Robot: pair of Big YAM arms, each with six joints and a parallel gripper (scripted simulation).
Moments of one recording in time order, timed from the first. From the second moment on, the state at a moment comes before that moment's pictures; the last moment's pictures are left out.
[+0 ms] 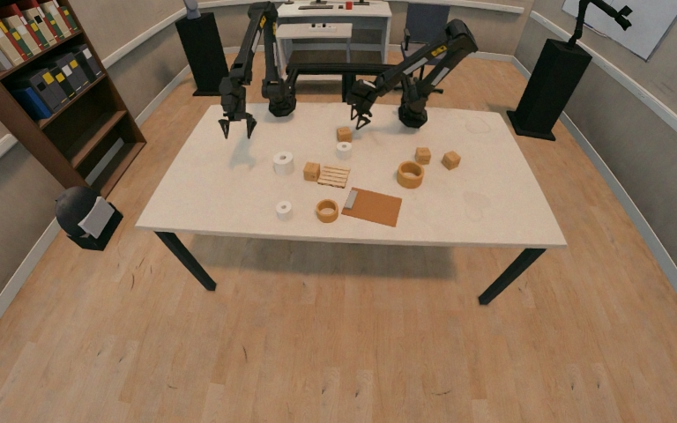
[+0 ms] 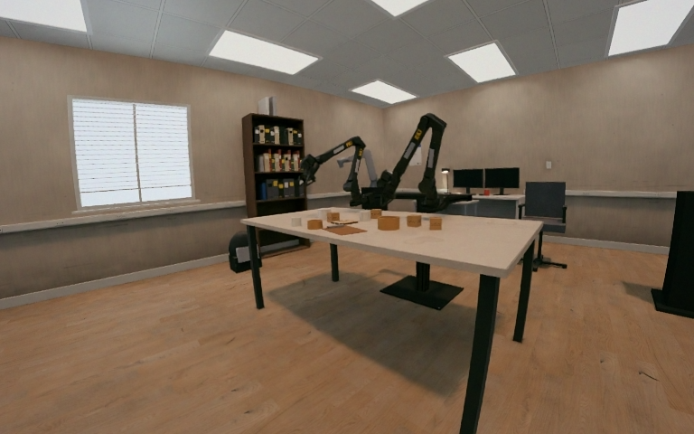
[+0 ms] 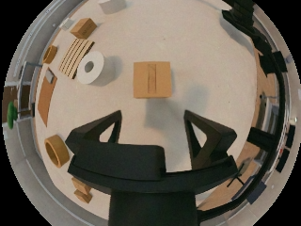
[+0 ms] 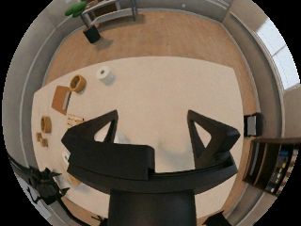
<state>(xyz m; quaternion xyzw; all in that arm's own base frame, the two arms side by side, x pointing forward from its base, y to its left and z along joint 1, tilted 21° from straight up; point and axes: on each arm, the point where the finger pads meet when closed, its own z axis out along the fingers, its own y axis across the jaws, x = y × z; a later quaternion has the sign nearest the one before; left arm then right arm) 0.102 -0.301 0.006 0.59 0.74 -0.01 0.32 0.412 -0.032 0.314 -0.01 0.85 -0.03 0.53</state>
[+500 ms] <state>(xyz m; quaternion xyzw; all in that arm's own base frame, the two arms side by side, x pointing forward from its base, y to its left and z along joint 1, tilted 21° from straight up) 0.204 -0.394 0.093 0.33 0.81 -0.01 0.48 0.412 -0.032 0.314 -0.01 0.85 -0.03 0.53</state>
